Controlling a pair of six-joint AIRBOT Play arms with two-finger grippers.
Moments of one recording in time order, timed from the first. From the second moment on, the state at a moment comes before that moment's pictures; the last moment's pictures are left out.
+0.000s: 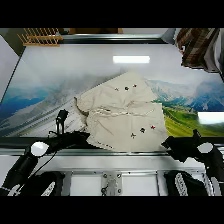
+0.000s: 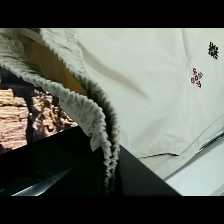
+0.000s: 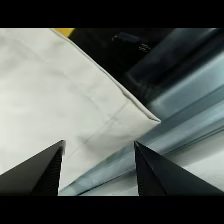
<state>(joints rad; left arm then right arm) -0.27 -0.62 0.28 0.76 -0.72 -1.18 -0.43 -0.67 0.19 -1.10 1.02 1.79</state>
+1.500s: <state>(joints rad) -0.27 -0.35 1.12 0.79 -0.68 -1.42 -0.37 -0.67 1.73 -1.12 1.03 1.65</state>
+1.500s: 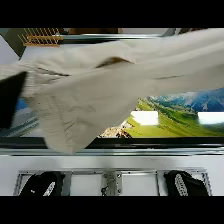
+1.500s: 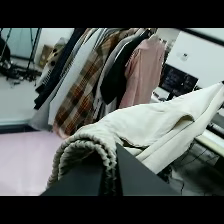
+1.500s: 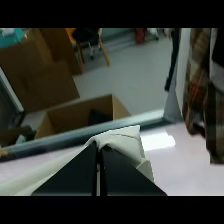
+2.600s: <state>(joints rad) -0.18 -1.35 1.24 1.13 -0.59 -1.62 0.01 -1.57 1.86 -1.13 0.99 1.61</state>
